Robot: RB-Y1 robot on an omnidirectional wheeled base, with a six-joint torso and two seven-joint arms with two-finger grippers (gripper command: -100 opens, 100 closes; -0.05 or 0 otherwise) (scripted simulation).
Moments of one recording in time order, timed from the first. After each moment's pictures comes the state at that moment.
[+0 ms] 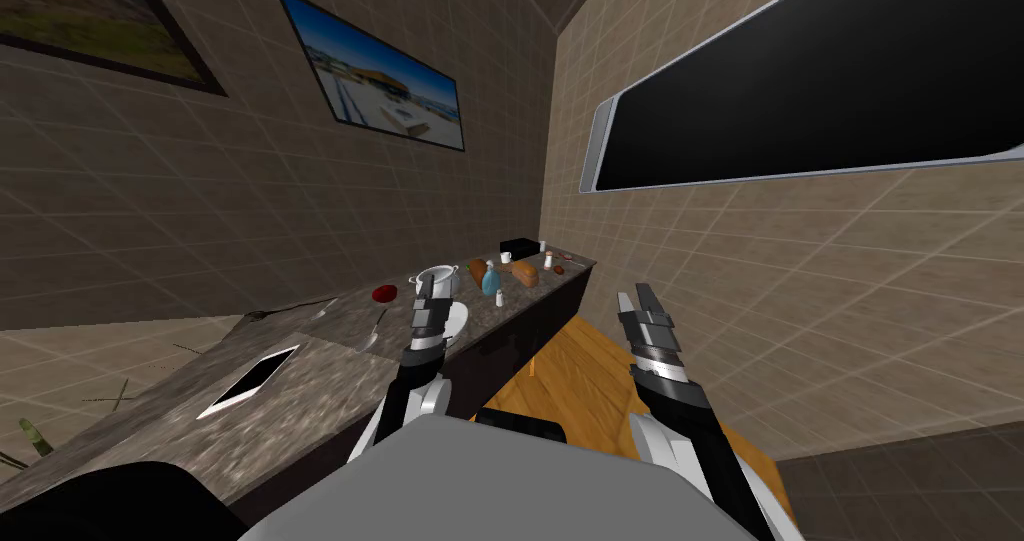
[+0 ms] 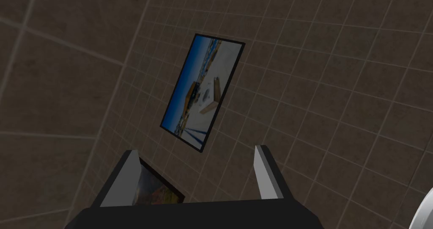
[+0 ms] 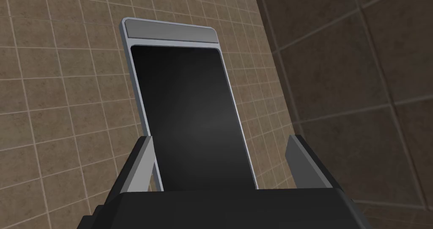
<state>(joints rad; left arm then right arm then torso) 0.53 -0.03 -0.07 -2.23 0.04 -0.63 -0.04 0.52 -0.03 -0.02 -2.29 0.09 -0.42 0.02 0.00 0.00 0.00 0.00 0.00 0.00</state>
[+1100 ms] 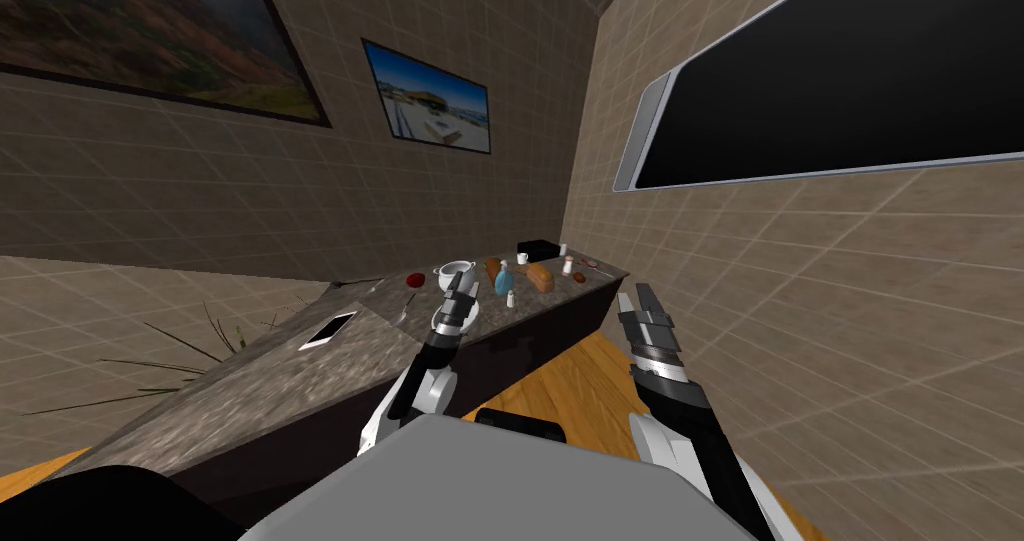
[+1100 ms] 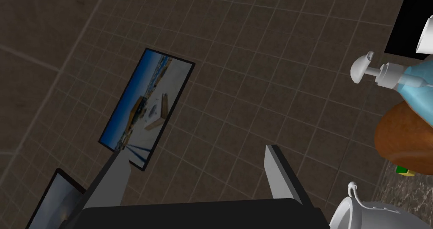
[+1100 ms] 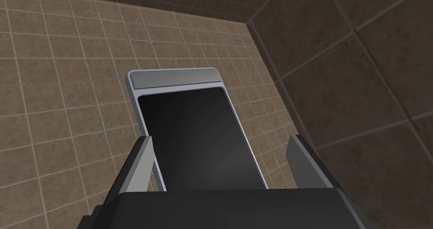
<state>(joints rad) 0.40 0.18 -0.17 -2.16 0.12 -0.43 0.14 0.52 -0.03 -0.02 -2.29 0.09 -0.42 0.02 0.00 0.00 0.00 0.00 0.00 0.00</state>
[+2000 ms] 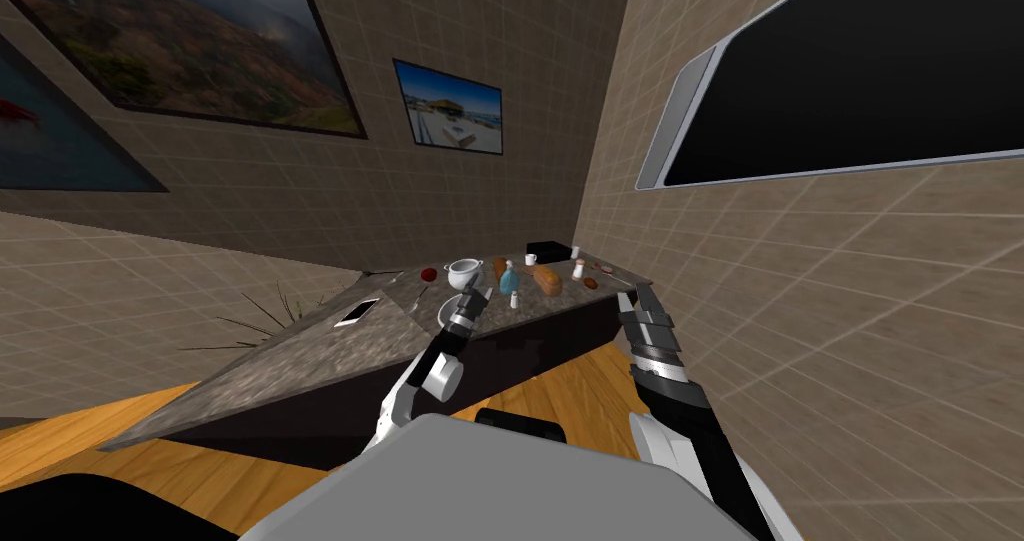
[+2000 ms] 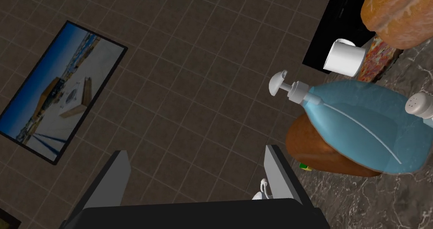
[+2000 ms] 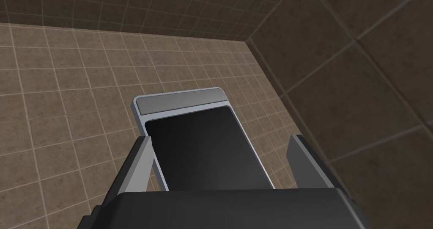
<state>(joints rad) 0.28 0.25 -0.22 -2.09 0.21 -0.18 0.32 0.52 -0.03 -0.02 -2.29 0.09 -0.42 0.02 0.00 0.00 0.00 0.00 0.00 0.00</state>
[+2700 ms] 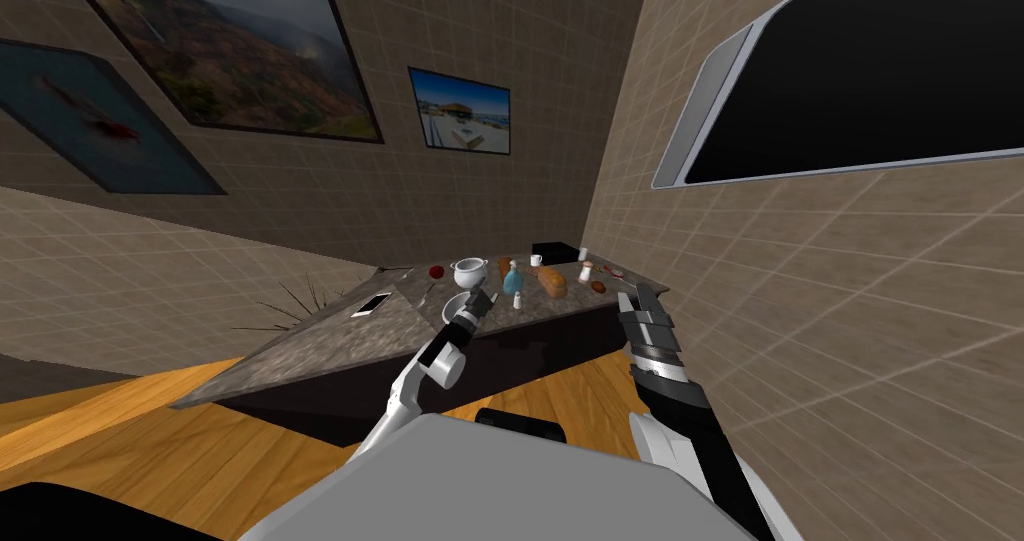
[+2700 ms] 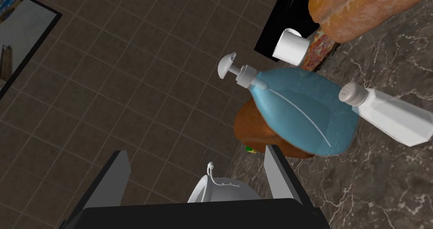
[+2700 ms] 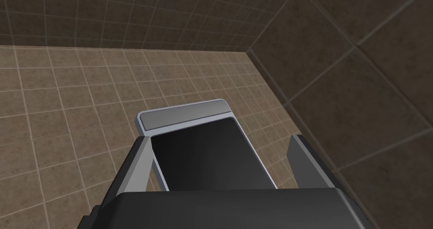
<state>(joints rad) 0.20 0.30 -0.23 -2.03 0.28 0.00 0.44 0.52 -0.03 -0.02 -2.29 0.09 -0.42 0.02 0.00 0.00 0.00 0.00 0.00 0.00</state>
